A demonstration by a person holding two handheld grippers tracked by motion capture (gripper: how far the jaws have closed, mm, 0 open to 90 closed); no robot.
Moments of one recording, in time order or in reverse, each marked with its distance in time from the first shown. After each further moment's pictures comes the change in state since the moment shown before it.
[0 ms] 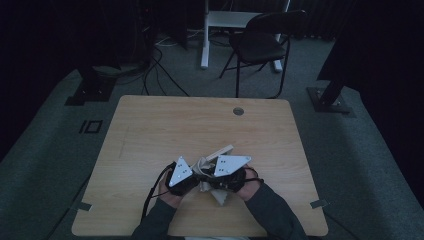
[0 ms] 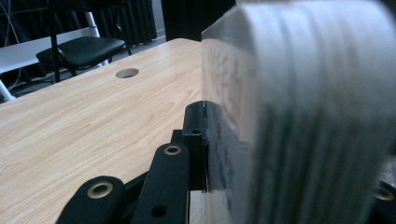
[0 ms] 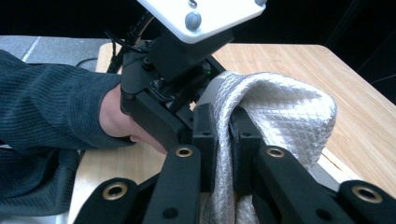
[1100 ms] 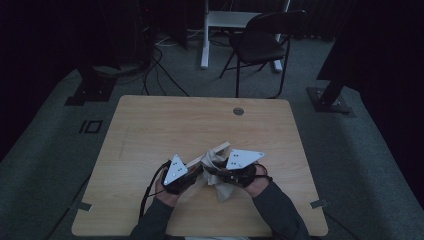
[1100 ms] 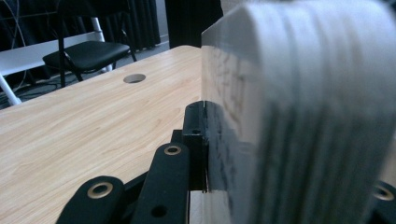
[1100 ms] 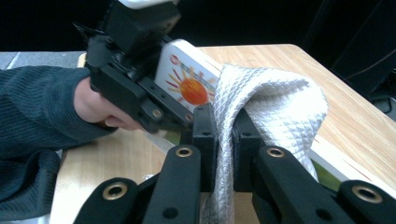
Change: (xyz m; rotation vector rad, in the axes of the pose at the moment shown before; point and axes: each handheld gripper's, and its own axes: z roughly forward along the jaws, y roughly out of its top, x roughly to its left) left arm 0.008 0.004 -0.010 -0.026 0.011 -0.020; right arm -0.016 -0.011 -0.021 -0.035 -0.071 0.056
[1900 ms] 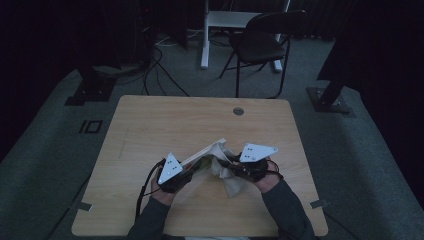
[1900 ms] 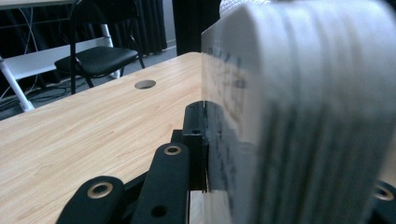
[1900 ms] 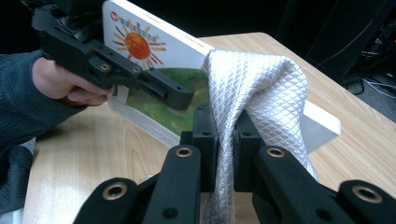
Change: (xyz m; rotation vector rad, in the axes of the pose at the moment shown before) left arm 0.006 0.005 -0.010 -0.025 0.024 -0.006; right arm -0.022 -0.017 -0.022 0.004 -0.080 0.069
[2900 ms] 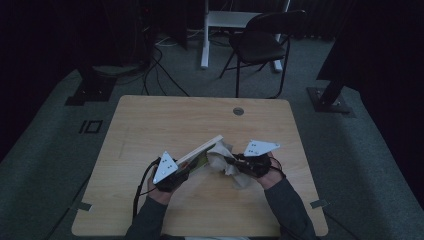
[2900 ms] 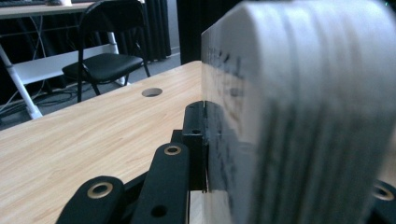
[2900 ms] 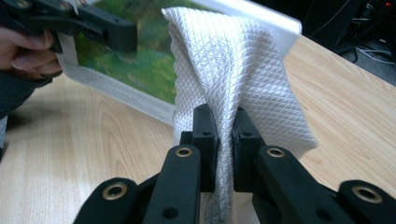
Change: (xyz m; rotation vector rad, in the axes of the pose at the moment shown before) left arm 0.005 0.006 -0.010 -0.026 0.015 -0.008; right arm -0.024 -0.025 0.005 0.055 -0.038 0.095
